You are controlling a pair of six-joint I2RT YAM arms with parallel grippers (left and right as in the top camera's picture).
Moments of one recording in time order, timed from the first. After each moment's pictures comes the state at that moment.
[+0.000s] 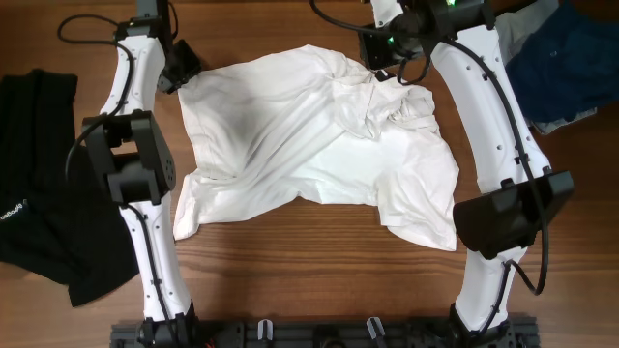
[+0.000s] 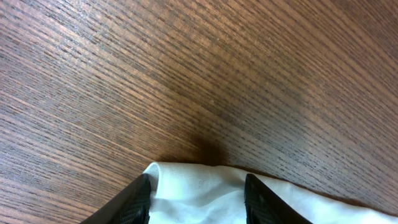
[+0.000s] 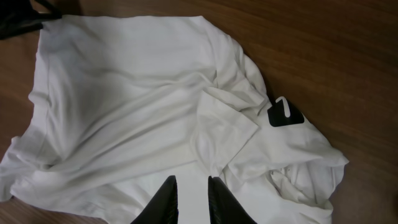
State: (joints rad) left arm 0.08 2.55 2.23 -0.96 0.05 -0.55; right arm 0.30 2.09 2.26 -1.27 -0.16 -0.01
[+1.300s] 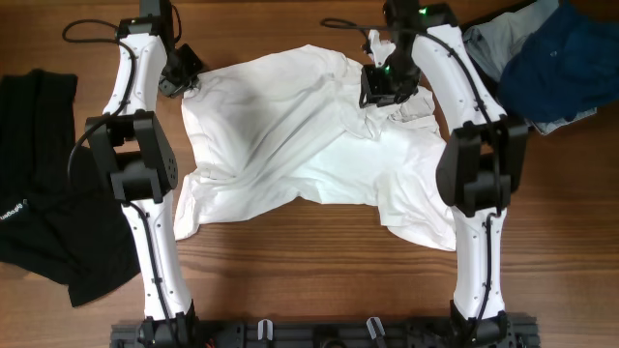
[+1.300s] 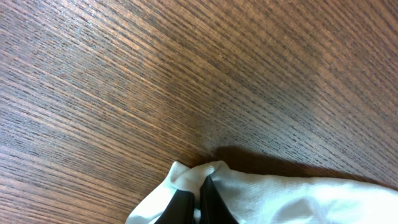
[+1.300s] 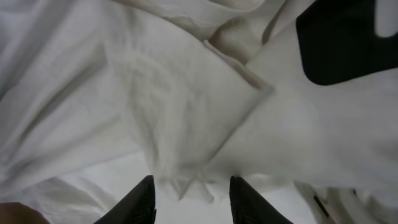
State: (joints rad) left arm 0.07 2.58 2.28 -1.08 0.08 -0.57; right arm 0.22 2.42 2.21 -1.33 -0.27 0.00
